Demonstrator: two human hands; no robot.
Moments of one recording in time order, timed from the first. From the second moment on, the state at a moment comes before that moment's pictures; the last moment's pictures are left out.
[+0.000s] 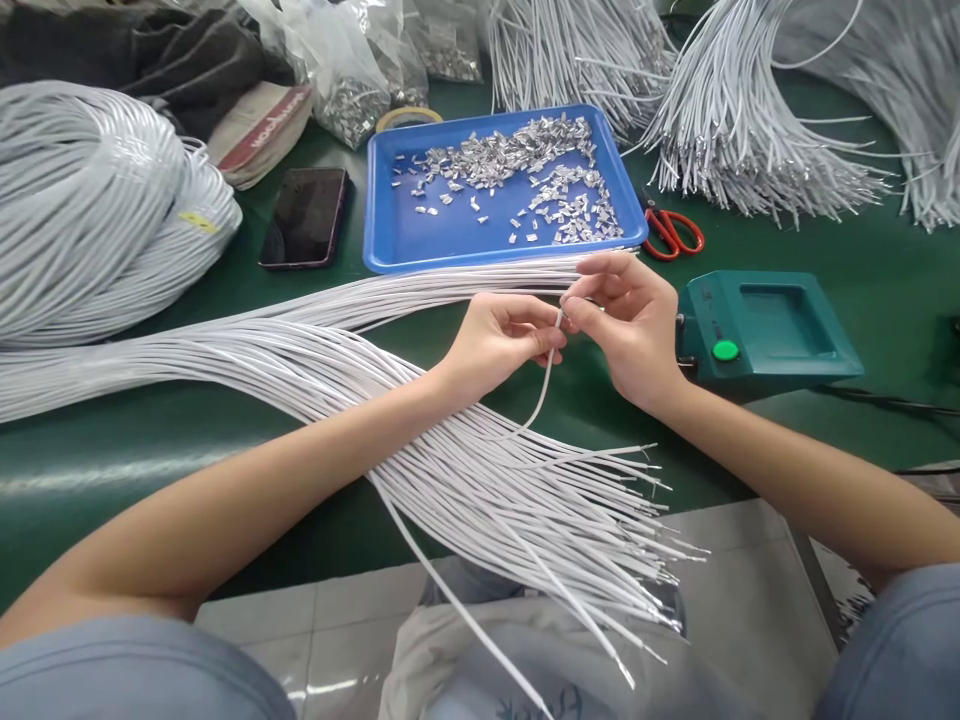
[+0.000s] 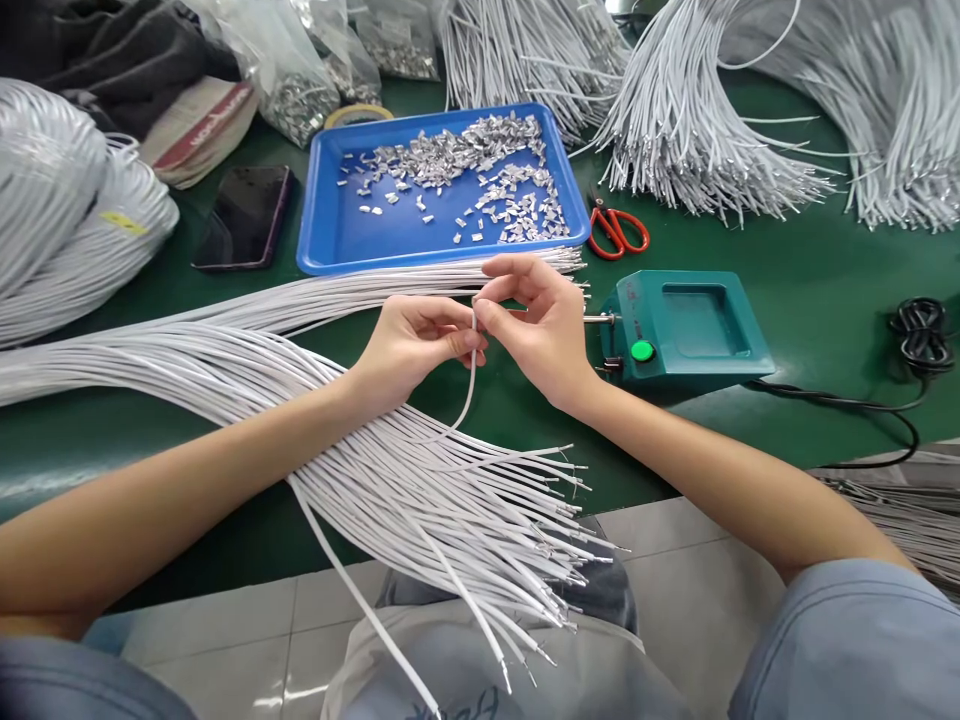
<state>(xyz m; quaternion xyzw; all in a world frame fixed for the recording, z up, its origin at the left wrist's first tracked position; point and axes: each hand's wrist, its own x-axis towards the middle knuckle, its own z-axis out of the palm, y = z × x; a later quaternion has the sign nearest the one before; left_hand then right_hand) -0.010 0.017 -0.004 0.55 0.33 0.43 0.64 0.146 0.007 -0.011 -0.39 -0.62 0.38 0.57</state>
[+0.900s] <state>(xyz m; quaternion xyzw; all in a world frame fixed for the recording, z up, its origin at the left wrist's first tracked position) -0.013 0.016 -0.004 0.53 0.34 0.41 0.65 0.147 0.001 -0.011 -0.37 -0.66 0.30 0.57</state>
